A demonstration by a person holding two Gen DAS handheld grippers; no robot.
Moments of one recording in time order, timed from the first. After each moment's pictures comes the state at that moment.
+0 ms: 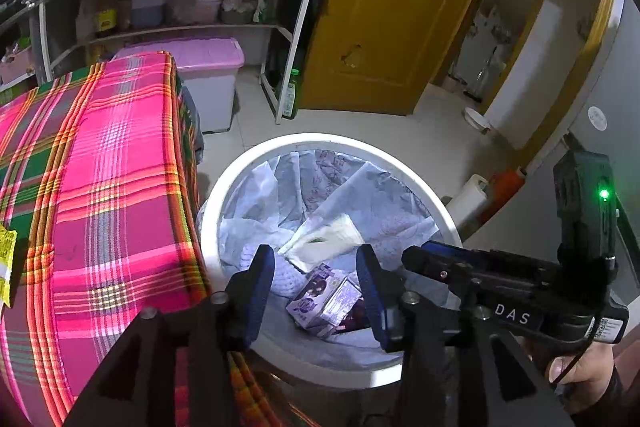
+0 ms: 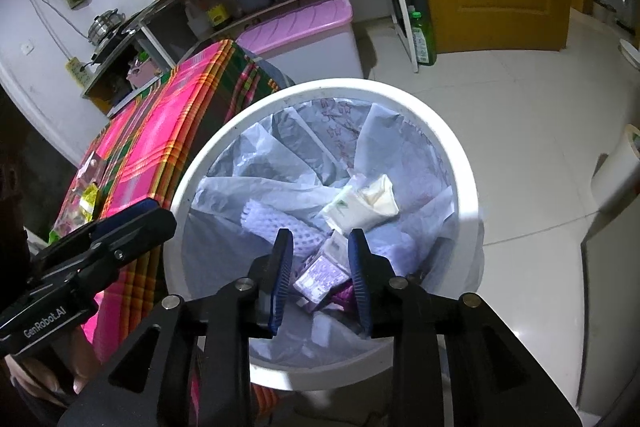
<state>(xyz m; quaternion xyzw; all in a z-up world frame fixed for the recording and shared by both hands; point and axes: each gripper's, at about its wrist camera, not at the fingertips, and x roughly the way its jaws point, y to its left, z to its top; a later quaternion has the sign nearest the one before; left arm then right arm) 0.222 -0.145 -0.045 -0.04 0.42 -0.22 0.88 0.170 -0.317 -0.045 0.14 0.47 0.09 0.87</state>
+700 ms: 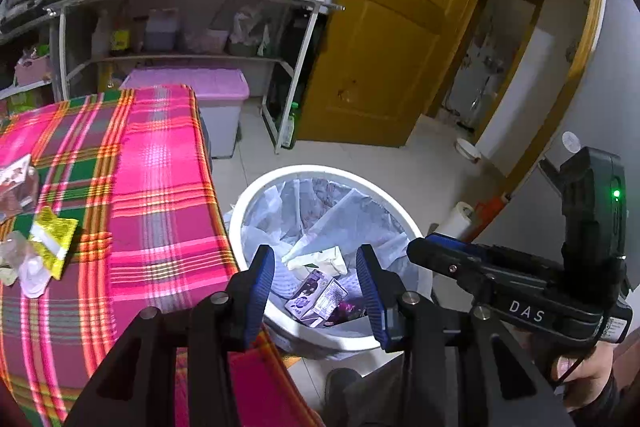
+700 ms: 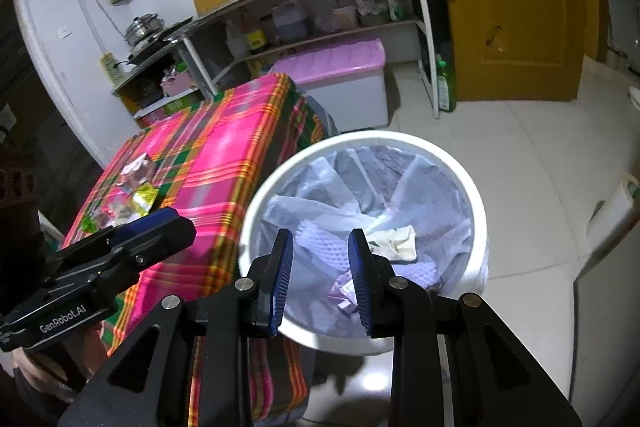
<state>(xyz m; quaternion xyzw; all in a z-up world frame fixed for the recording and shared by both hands) 0.170 -0.109 0.000 -0.07 0.37 -0.22 0.90 0.126 -0.278 0.021 0.10 0.40 0.13 0.90</state>
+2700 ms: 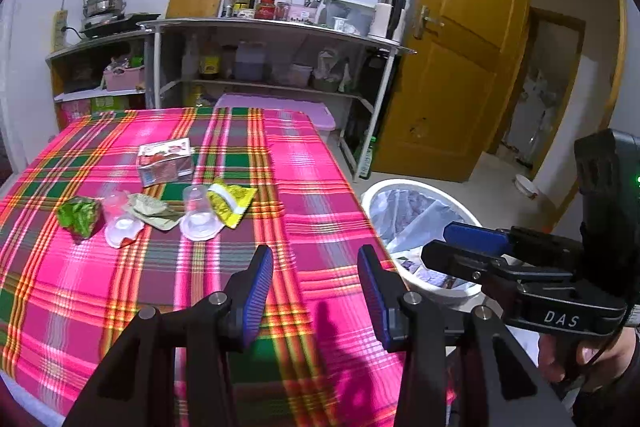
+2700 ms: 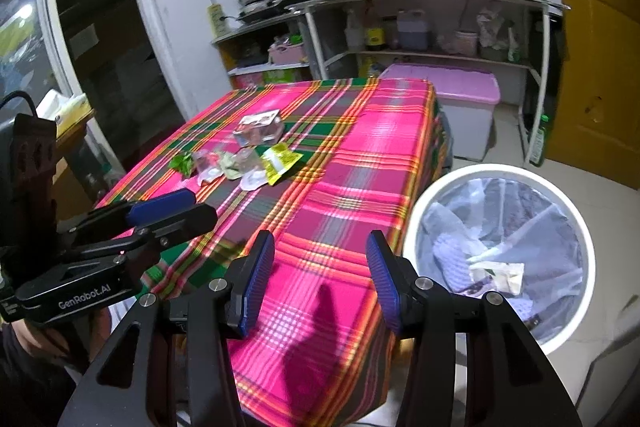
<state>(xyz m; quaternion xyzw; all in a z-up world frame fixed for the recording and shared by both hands) 0.079 0.003 0.014 -0.07 0.31 -0.09 0.94 0.092 -0.157 0.028 0.00 0.37 0.29 0.88</state>
